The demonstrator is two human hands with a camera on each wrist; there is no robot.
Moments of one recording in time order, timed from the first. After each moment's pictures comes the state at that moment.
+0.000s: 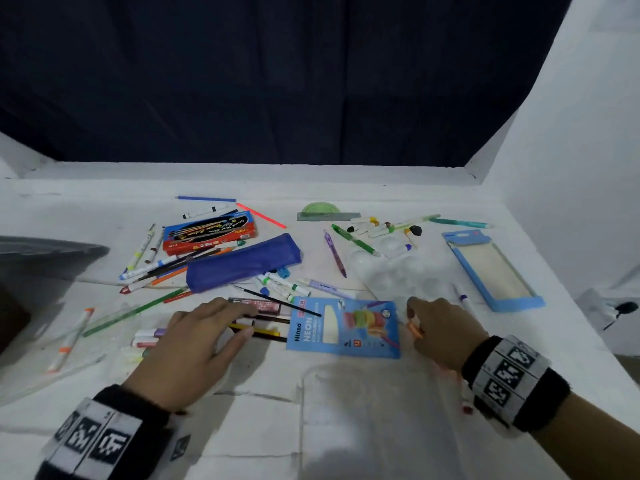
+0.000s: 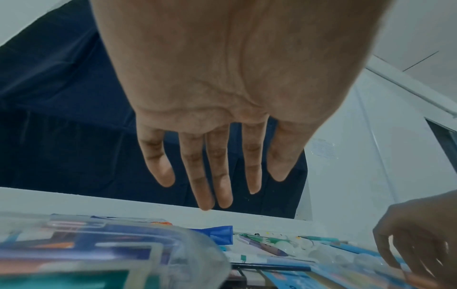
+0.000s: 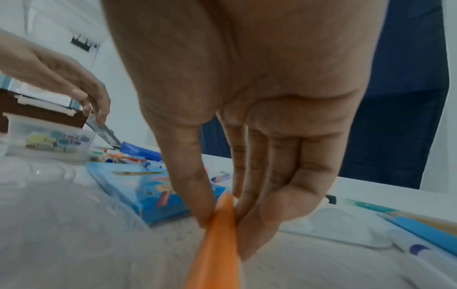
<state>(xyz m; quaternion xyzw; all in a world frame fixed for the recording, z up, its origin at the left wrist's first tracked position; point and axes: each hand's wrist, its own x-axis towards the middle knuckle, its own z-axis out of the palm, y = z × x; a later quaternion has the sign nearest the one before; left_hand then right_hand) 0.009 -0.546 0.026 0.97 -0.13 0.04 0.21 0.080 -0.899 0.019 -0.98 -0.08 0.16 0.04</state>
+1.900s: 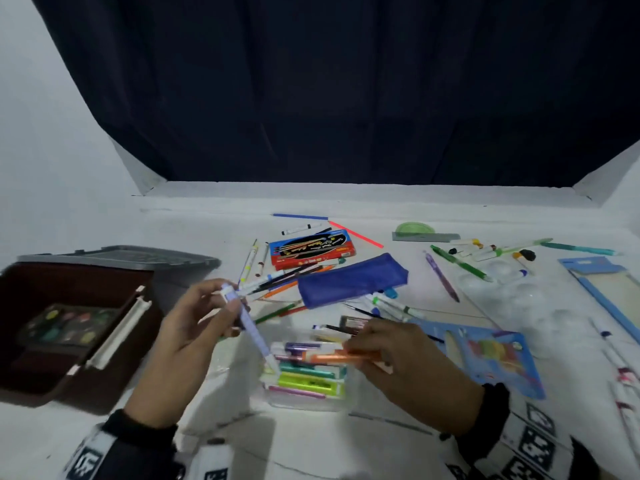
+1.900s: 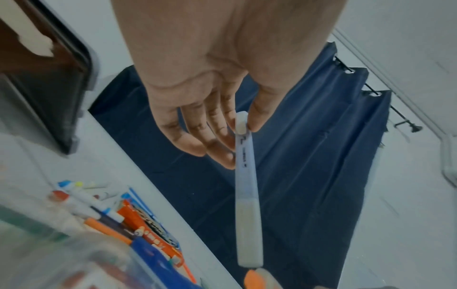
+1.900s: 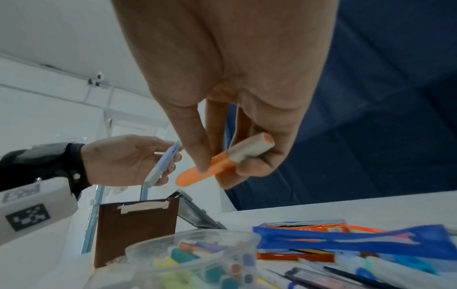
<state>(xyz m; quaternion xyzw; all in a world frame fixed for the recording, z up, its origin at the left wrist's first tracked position) -0.023 -0.408 0.067 0.73 0.01 0.18 0.66 0.039 -0.678 0.036 -0.87 -0.38 0.01 0.33</state>
